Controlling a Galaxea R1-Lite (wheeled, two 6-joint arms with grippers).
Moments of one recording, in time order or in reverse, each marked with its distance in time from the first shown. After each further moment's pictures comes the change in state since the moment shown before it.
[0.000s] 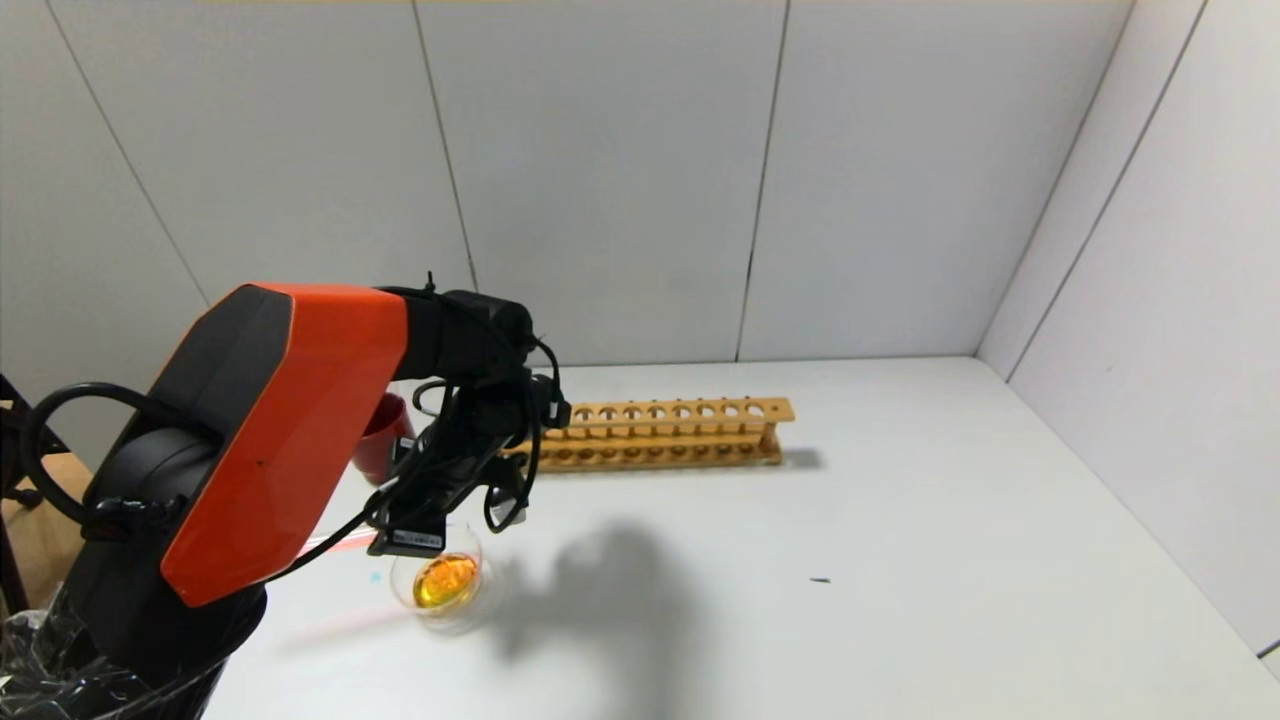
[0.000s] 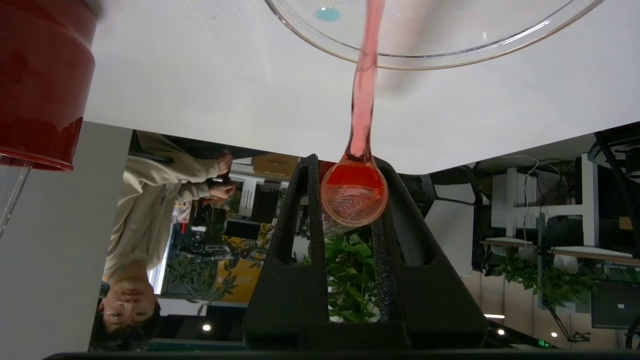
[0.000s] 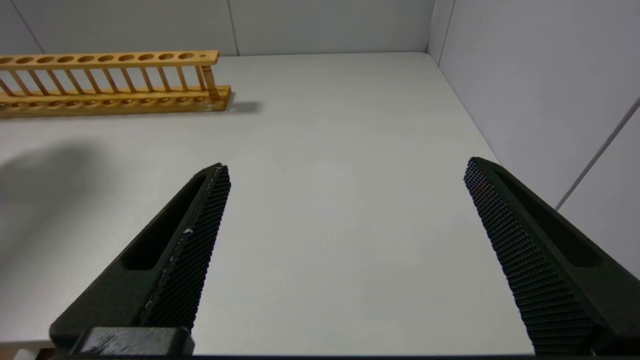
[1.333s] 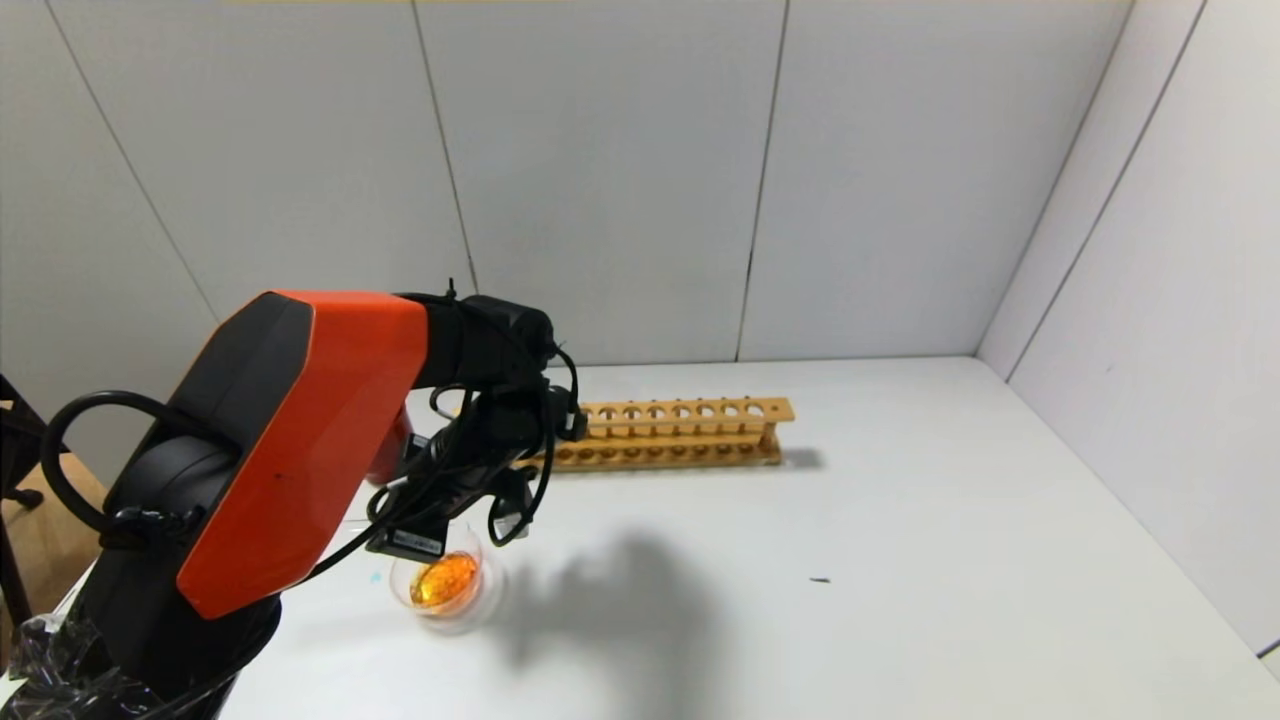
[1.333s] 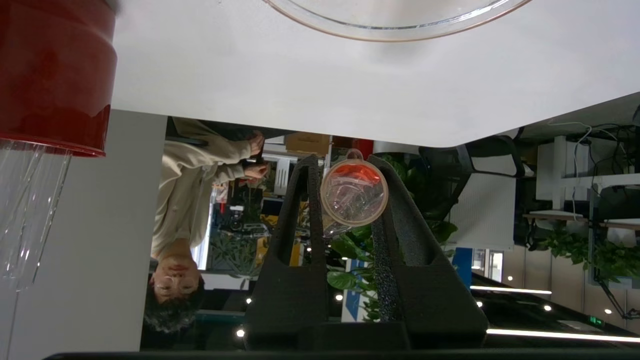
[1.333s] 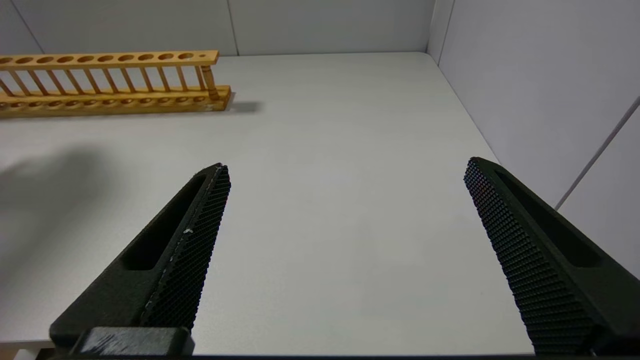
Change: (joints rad) left arm -0.041 0.012 -0.016 0.056 0.074 0.034; right arm 0.000 0.000 0.000 0.000 0.000 0.000
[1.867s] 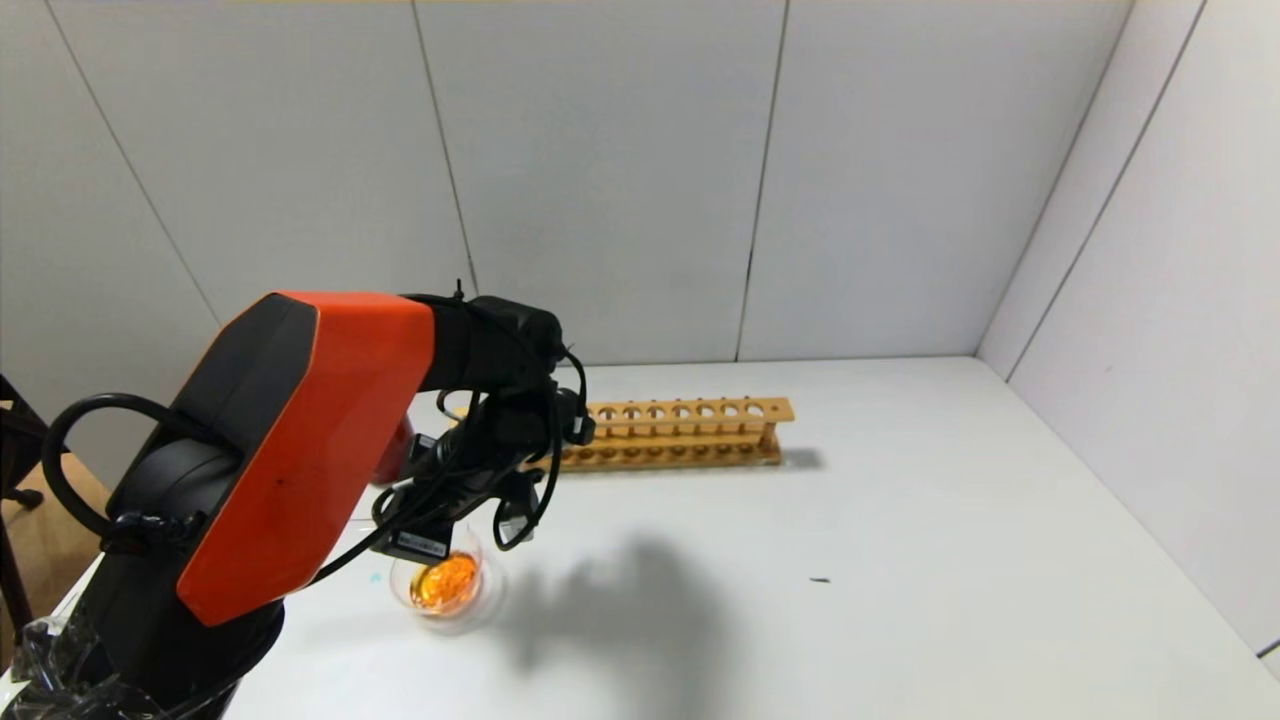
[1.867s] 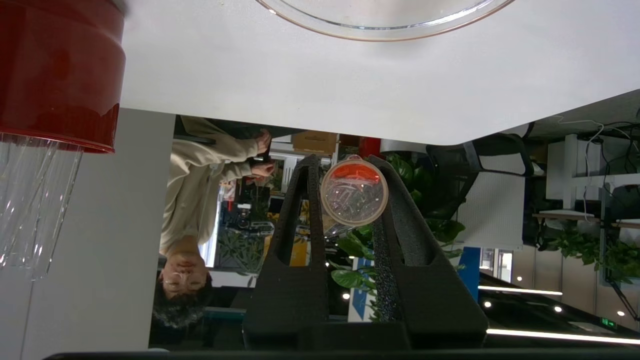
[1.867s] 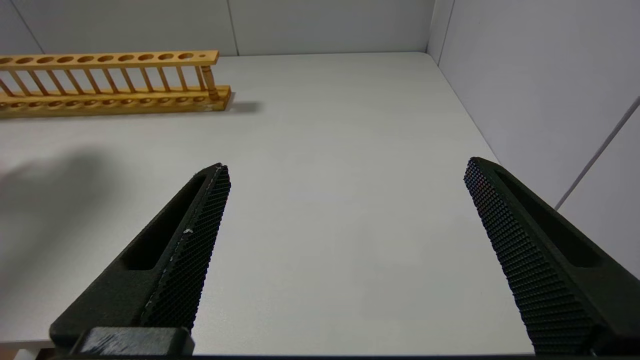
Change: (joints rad) left arm -0.020 -0.003 0.000 0.006 0.007 -0.004; right arm 0.000 0.000 0.000 0.000 0.000 0.000
